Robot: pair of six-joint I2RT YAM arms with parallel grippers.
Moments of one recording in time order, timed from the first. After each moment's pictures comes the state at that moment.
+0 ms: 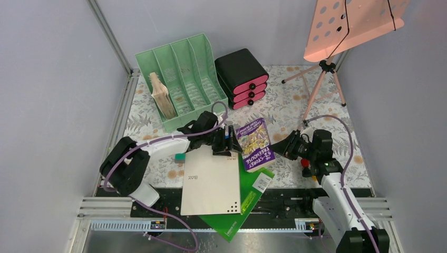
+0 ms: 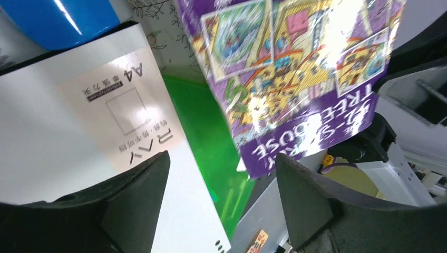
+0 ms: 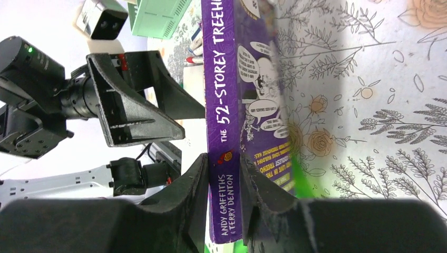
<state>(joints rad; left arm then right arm) -0.70 1.57 0.84 -0.05 0.54 -0.85 0.06 0.75 0.32 -0.11 -0.73 0.79</state>
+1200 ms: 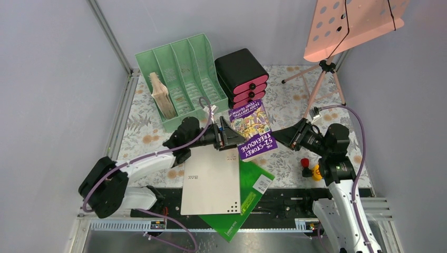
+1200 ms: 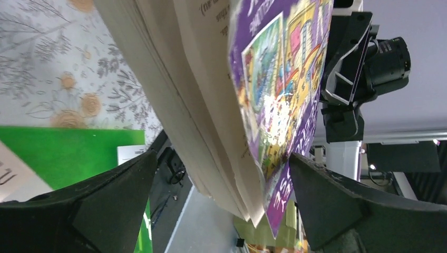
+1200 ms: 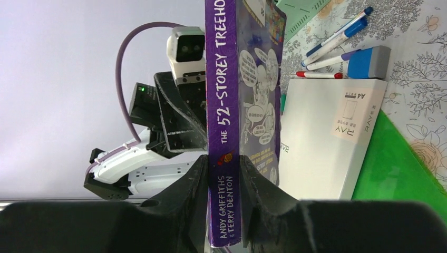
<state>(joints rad) -0.71 1.26 0.61 0.48 0.58 -1.15 0.06 0.60 0.58 -0.19 -0.83 1.09</state>
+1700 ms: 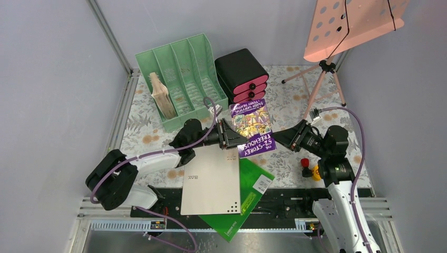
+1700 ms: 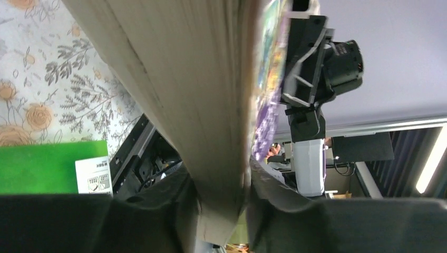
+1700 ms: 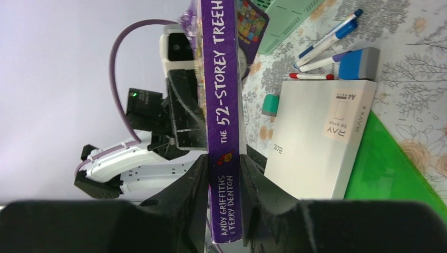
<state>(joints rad) -0.76 1.37 0.60 0.74 0.61 -1.30 0.06 0.58 0.55 -0.15 -0.83 1.11</state>
